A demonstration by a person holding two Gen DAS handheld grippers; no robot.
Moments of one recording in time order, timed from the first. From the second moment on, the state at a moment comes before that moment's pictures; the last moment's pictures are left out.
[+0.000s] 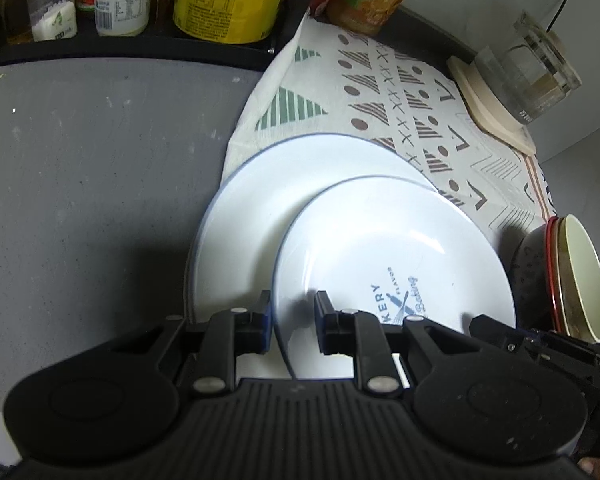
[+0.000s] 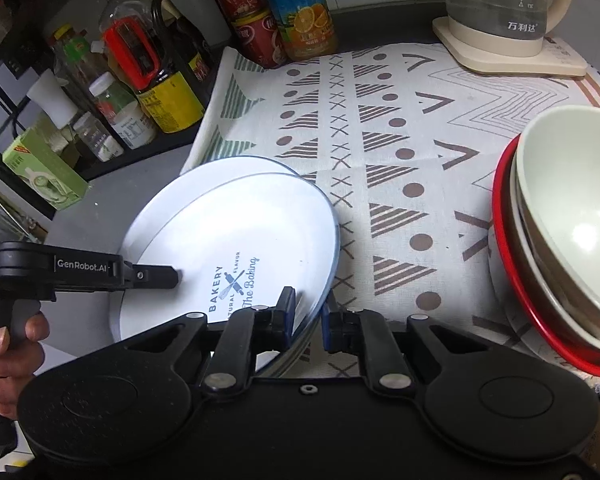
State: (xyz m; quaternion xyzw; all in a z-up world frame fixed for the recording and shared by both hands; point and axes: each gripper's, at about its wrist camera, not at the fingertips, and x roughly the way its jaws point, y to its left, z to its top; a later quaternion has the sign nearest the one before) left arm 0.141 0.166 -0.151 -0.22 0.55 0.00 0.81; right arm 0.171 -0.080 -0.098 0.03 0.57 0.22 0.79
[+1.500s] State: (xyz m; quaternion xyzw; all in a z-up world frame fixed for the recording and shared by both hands) left arm 0.137 0.207 -0.143 -0.19 0.53 0.03 0.83; right arm 0.181 -0.061 -0.115 0.01 0.60 0.20 0.78
